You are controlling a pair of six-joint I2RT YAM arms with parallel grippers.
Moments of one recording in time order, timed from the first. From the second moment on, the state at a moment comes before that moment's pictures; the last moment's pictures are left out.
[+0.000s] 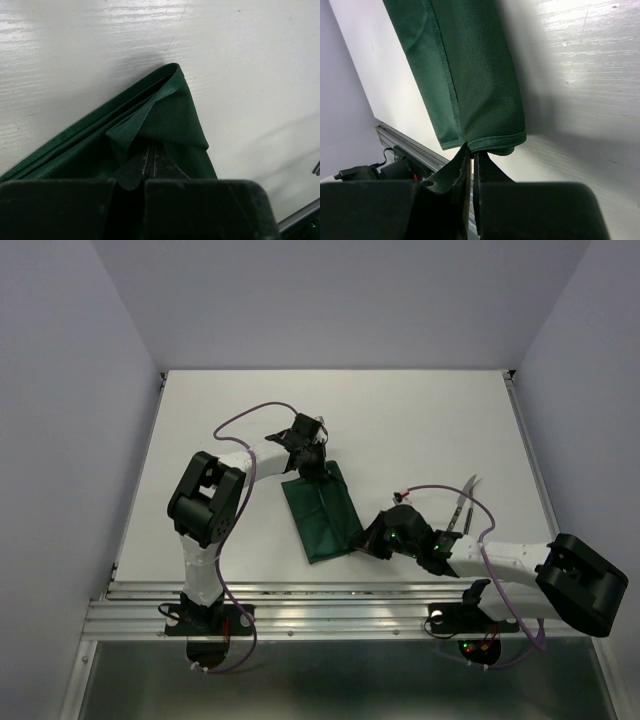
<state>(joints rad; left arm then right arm) -0.55 1.94 1.27 -0.29 0.16 -0.60 0.91 1.21 0.37 0.19 0.04 1.30</state>
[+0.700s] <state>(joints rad) -0.55 1.94 1.27 -0.30 0.16 -0.60 0.91 1.32 0.37 0.22 0.02 1.34</state>
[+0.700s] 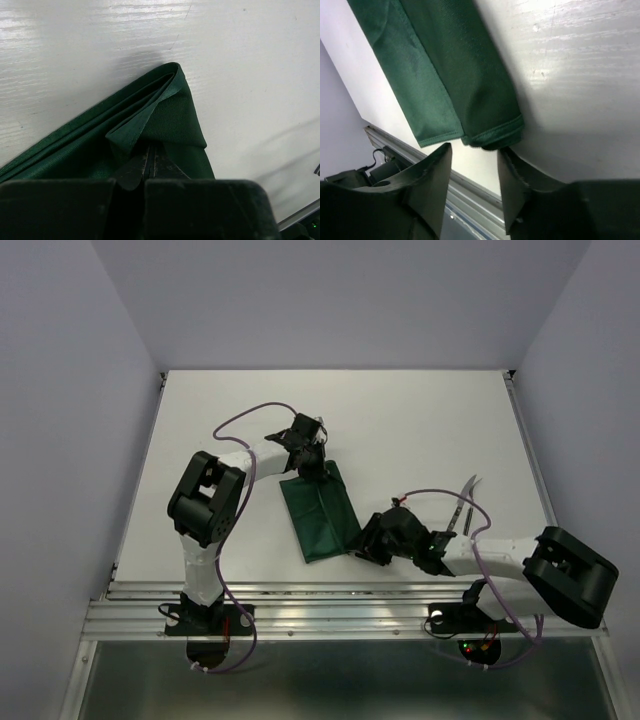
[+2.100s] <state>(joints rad) -0.55 1.98 1.30 -0.30 0.17 -0.58 0.65 1.73 0.83 0.11 -0.17 0.78</state>
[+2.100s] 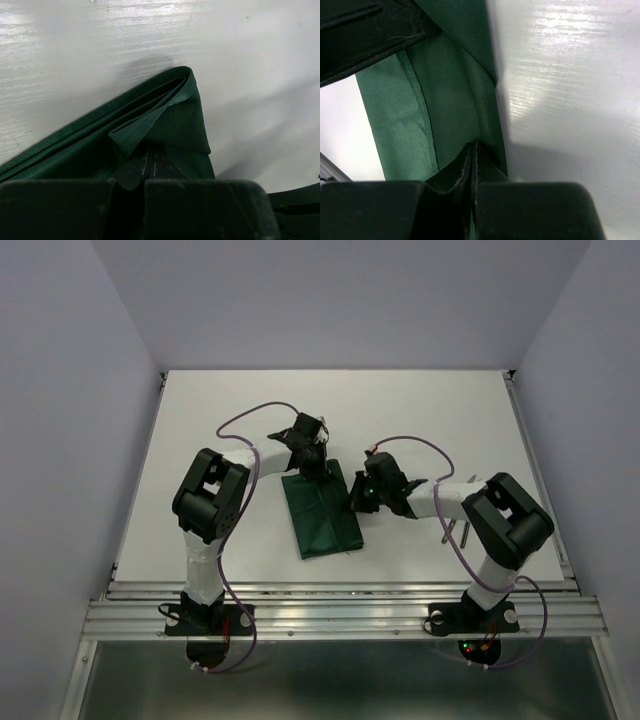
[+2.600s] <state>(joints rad) -0.54 1.99 1.31 -0.28 0.18 -0.59 0.69 1.53 0.66 0.13 -0.19 0.80</state>
